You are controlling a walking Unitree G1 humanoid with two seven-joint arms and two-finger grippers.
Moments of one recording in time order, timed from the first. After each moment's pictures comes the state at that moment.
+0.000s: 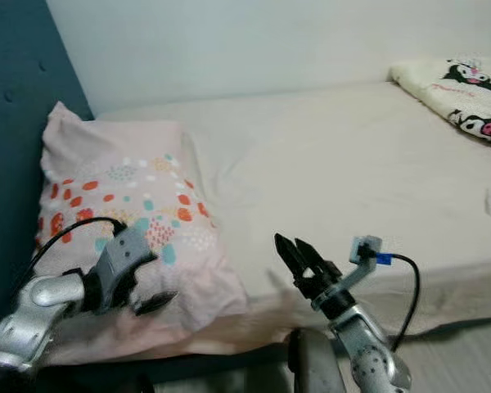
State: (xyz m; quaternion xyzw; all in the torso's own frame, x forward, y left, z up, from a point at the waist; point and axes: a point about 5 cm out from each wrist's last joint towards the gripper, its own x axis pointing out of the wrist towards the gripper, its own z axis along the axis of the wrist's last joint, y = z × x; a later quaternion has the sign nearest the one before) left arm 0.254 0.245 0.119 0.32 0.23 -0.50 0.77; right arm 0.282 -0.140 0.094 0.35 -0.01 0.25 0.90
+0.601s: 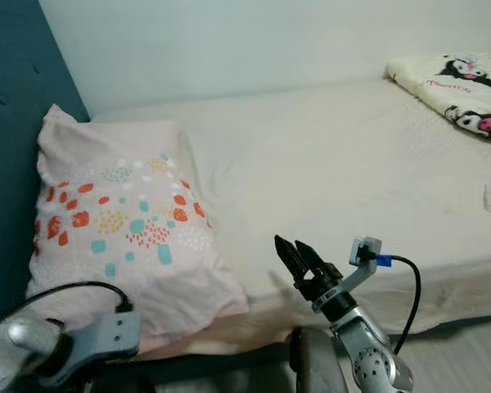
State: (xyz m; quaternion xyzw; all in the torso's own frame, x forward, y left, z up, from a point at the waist) left arm 0.234 0.218 0.072 0.33 0.29 -0.54 0.72; right arm 0.282 -0.142 0.093 0.34 0.00 0.25 0.91
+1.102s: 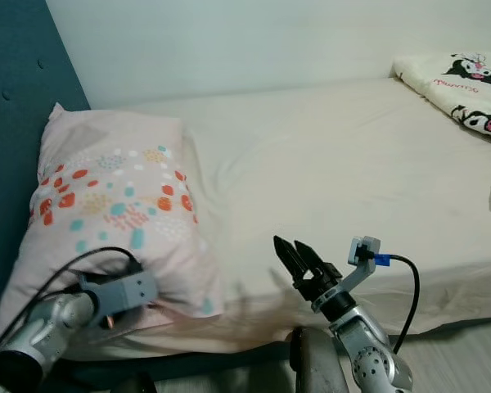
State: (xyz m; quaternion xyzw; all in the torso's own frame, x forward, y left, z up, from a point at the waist) left arm 0.302 0.261 0.077 0.58 0.22 -0.22 0.76; right arm 0.282 -0.143 0.091 0.34 0.00 0.25 0.91
